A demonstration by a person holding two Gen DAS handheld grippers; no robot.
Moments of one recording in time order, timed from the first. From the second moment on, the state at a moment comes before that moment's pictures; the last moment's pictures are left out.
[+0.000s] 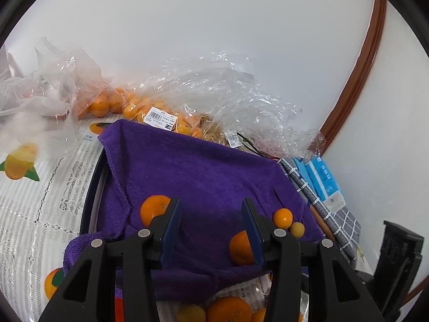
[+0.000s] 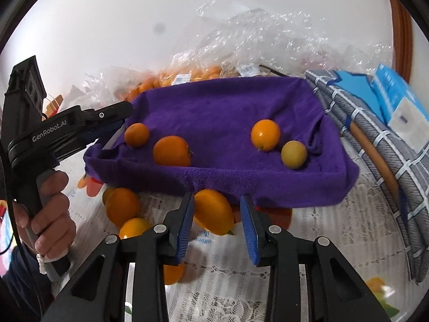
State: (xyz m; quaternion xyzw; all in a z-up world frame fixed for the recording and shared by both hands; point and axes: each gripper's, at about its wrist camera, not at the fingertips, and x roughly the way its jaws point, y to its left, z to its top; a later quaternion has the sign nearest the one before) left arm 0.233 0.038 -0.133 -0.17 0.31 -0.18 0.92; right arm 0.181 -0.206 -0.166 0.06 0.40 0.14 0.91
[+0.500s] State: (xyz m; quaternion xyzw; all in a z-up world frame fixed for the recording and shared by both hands) left arm 0.232 0.045 -0.133 -0.17 0.31 -0.17 0.92; right arm 0.176 -0.226 -0.159 0.09 0.38 0.13 0.91
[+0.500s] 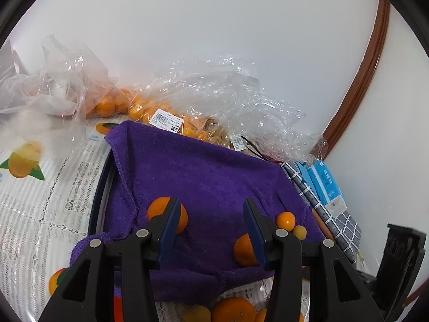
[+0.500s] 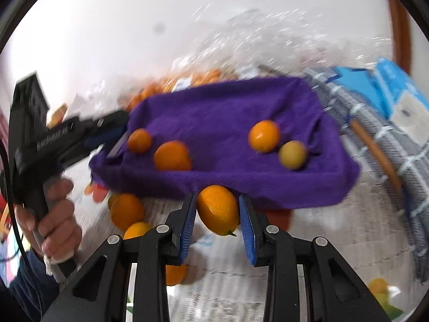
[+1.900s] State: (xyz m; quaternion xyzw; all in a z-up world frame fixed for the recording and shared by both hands) left arm 0.172 0.038 -0.166 -0.10 0.40 -0.19 0.89; right arm 0.163 -0.256 -0.143 0.14 0.30 0.09 0.94
